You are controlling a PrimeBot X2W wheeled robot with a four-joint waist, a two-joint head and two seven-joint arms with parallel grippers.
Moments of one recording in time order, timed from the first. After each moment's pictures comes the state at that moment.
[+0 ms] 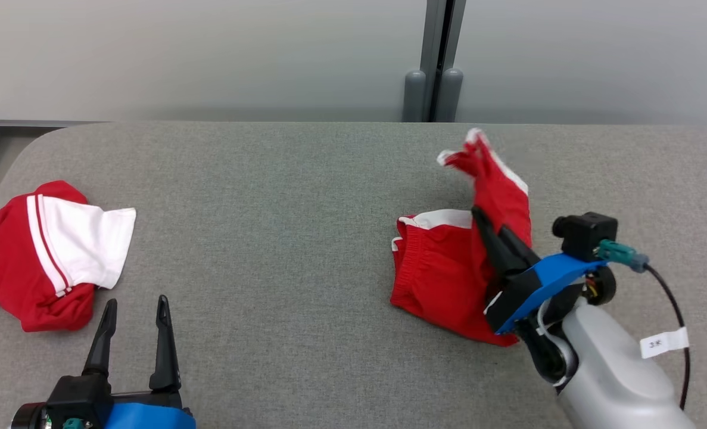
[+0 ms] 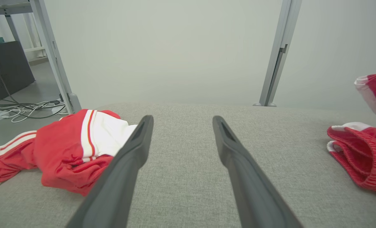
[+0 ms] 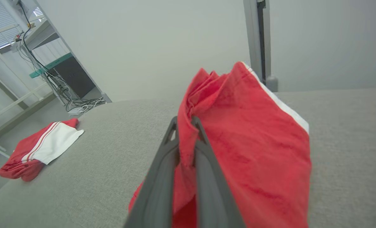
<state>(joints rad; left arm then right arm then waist) 0.04 0.05 0.09 0.16 -0.07 -0.13 -0.26 -0.54 -0.17 0.41 0.63 0.66 0.13 -0.18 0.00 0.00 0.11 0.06</state>
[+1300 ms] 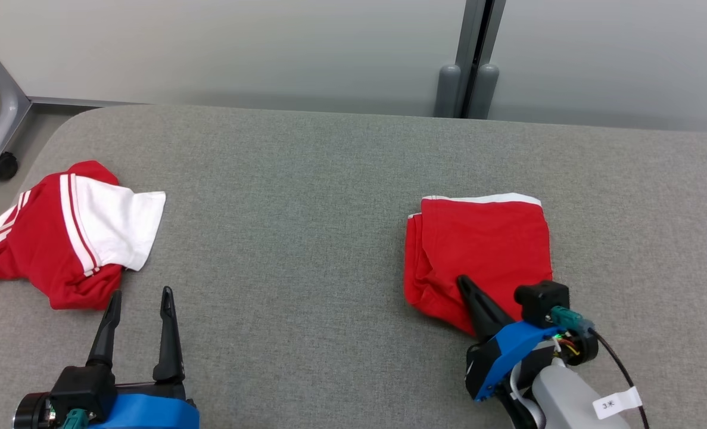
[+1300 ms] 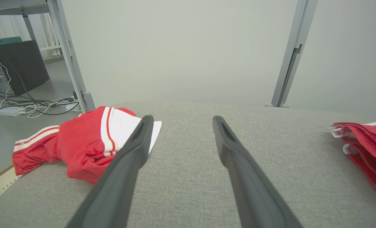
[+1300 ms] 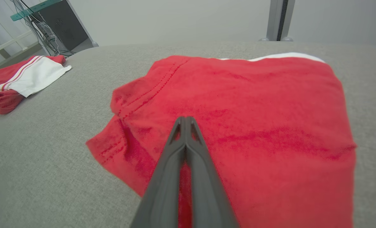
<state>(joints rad) 0.01 0.05 0.08 0.17 -0.07 -0.13 -0.26 -0.43 -0.06 0.34 0.79 0.35 0.13 -0.26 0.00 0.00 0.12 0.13</state>
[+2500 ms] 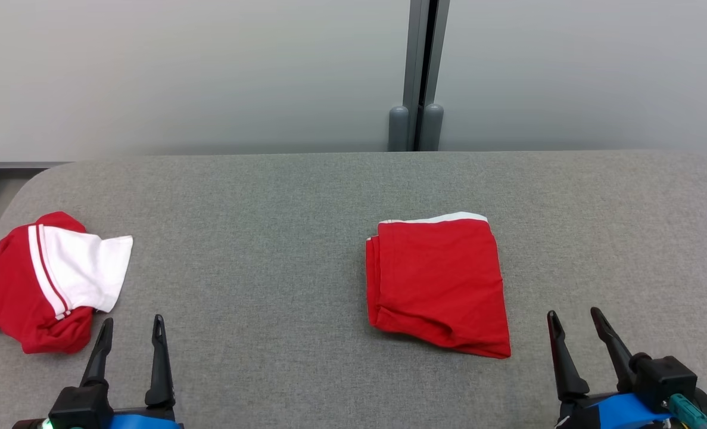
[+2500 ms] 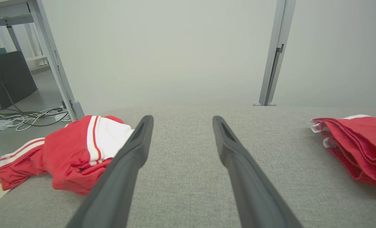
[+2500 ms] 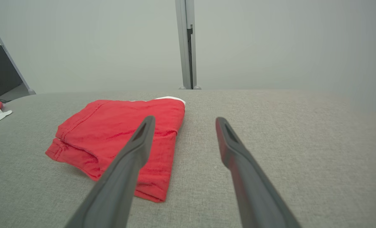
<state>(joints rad) 0.05 0.06 0.11 0.20 -0.03 -0.13 -0.26 -0.01 -0.06 -0.02 0.26 0.12 0.13 -0.26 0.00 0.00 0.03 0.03</state>
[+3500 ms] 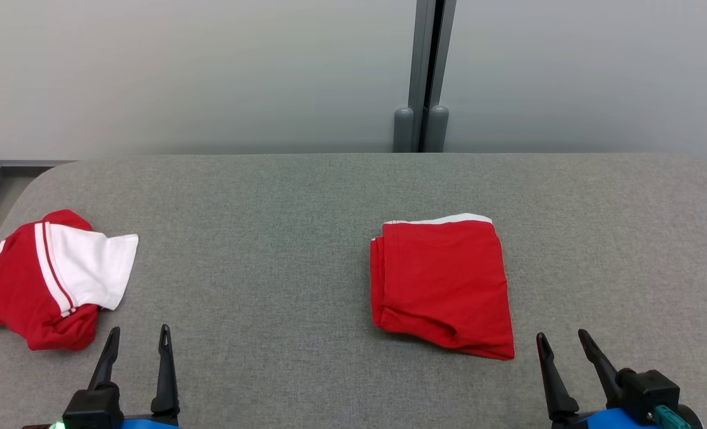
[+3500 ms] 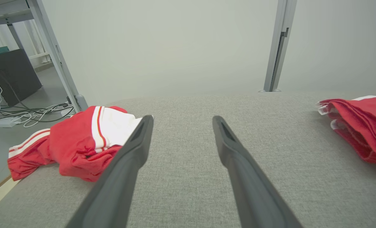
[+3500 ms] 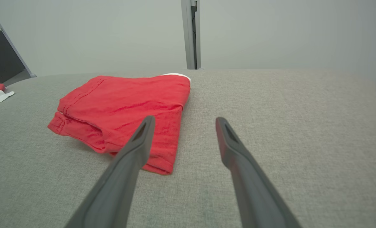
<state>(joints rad) 0.06 0.08 0.08 0.25 -0.01 -0.10 -0.26 0.01 -0.05 0.00 0.33 0.12 0.13 -0.26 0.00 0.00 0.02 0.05</state>
